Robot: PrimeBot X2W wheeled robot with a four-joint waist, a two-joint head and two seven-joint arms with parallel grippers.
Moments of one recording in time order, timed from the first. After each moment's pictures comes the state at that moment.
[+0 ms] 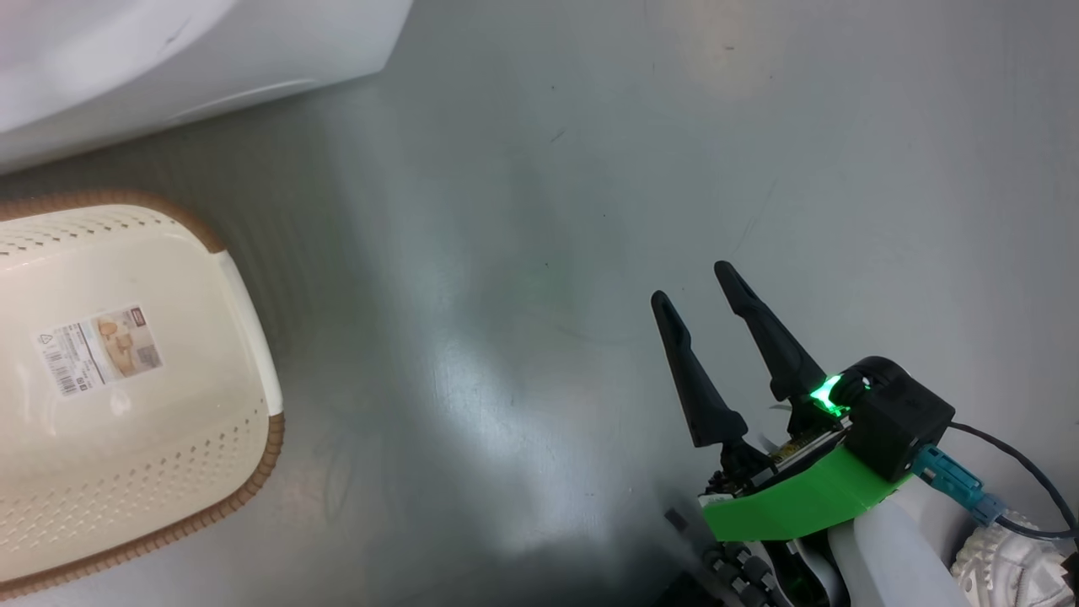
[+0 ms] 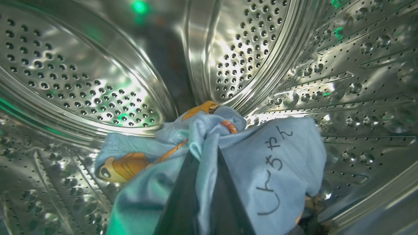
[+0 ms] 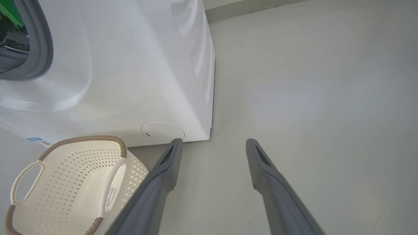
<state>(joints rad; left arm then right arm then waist) -1.44 0.67 -0.49 0.77 -0.63 -0.13 -0.17 -0.25 -0.05 0.28 -0.03 0.31 0.12 -0.26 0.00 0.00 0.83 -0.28</state>
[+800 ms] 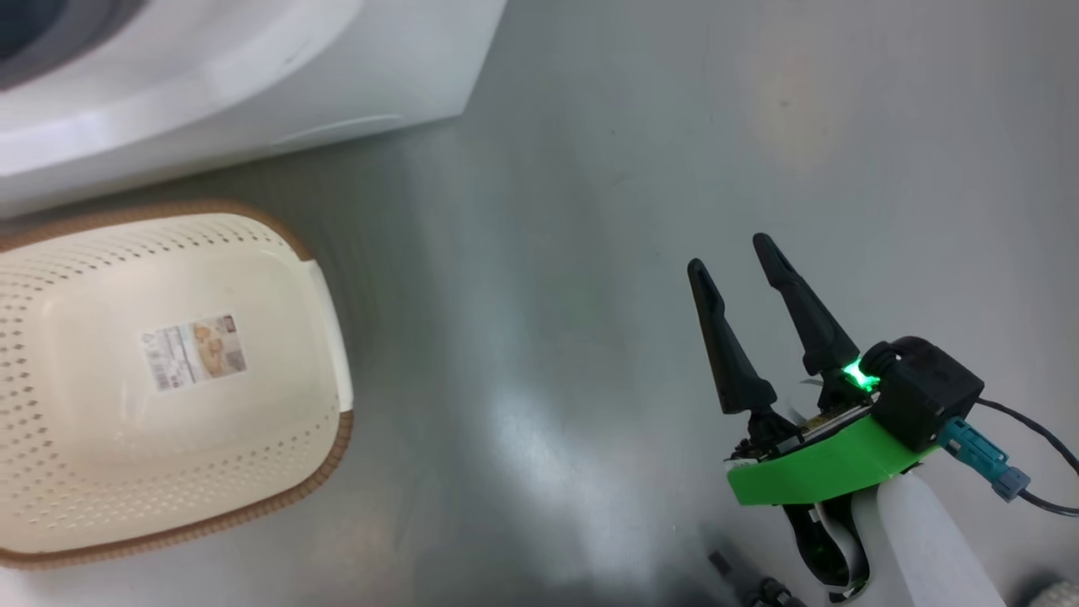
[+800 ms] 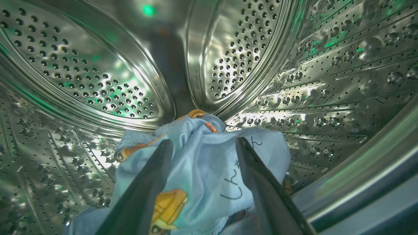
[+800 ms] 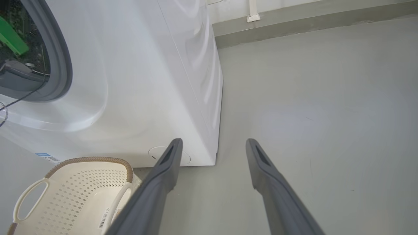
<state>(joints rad) -1.34 0.53 -0.51 0.85 -0.68 -0.13 -0.25 -0.29 -0.05 0.21 0.00 0.29 0.12 -0.26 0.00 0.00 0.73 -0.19</state>
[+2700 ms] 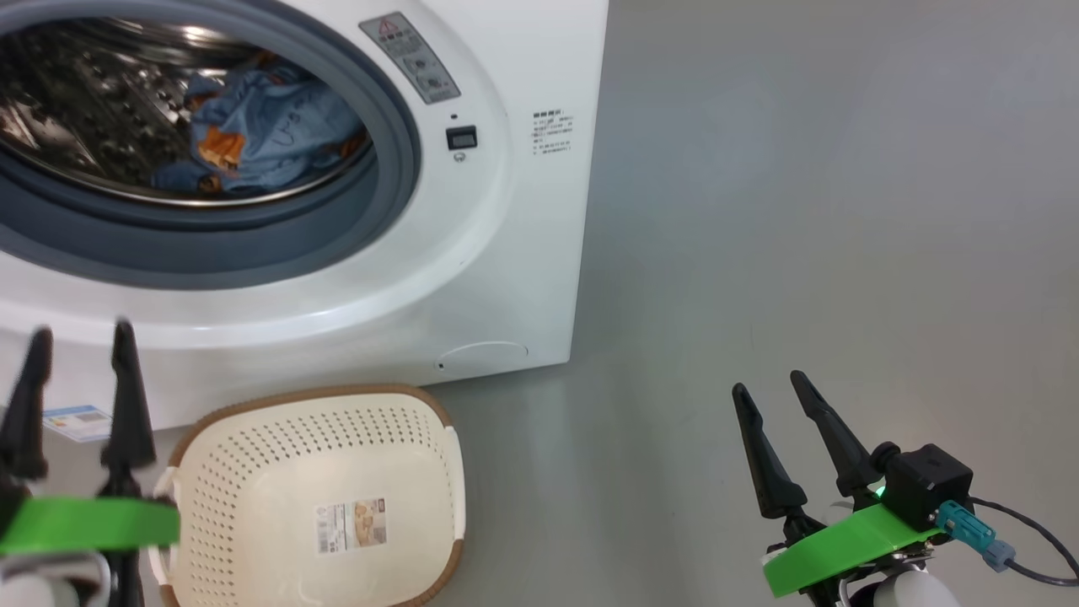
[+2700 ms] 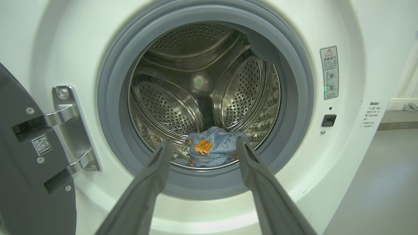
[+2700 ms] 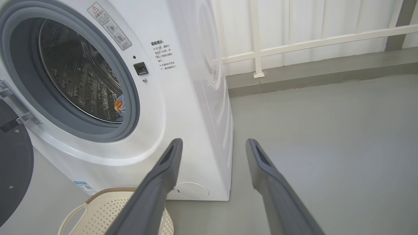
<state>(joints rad) -0.23 0.22 0.07 0.16 -0.32 -0.12 -0.26 -0.12 -0.05 0.11 0.16 0.28 0.12 -0.26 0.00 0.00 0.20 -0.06</state>
